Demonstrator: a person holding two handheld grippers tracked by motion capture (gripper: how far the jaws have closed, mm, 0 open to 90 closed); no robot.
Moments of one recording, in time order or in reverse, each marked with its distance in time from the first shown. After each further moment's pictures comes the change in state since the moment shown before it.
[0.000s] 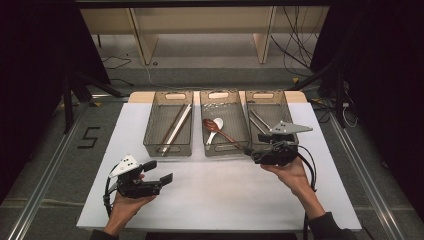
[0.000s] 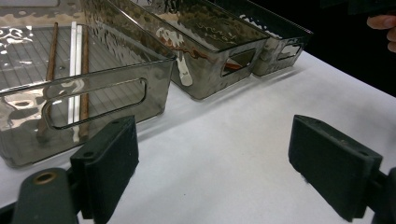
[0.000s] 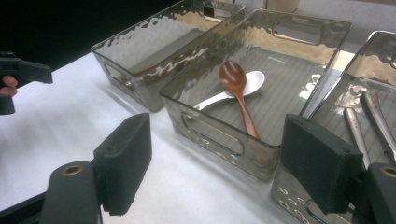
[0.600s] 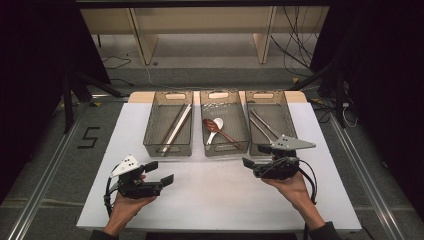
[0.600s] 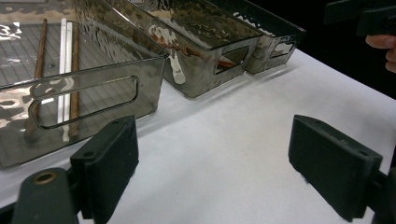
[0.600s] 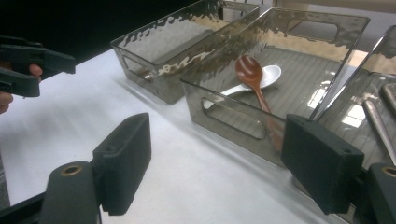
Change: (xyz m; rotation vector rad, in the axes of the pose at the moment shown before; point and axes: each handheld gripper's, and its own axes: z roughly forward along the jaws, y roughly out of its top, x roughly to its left) left arm -0.001 0.000 0.001 0.006 -0.024 -0.004; right arm 0.015 -0.029 -0.008 -0.043 0.033 -0.012
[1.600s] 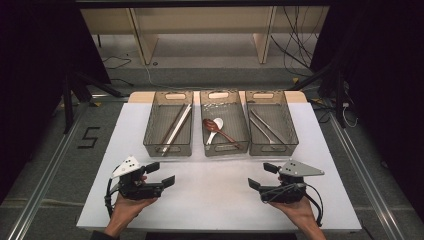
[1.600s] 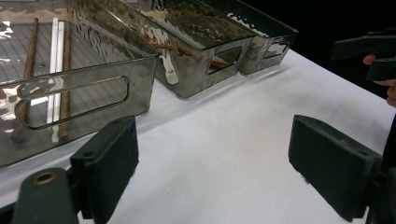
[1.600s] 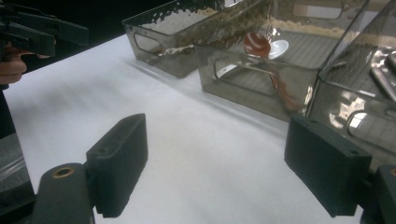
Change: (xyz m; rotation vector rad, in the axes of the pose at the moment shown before) left arm -0.005 0.000 0.000 0.003 -0.019 -0.002; right arm 0.015 -0.053 -0.020 -0.029 -0.005 0.005
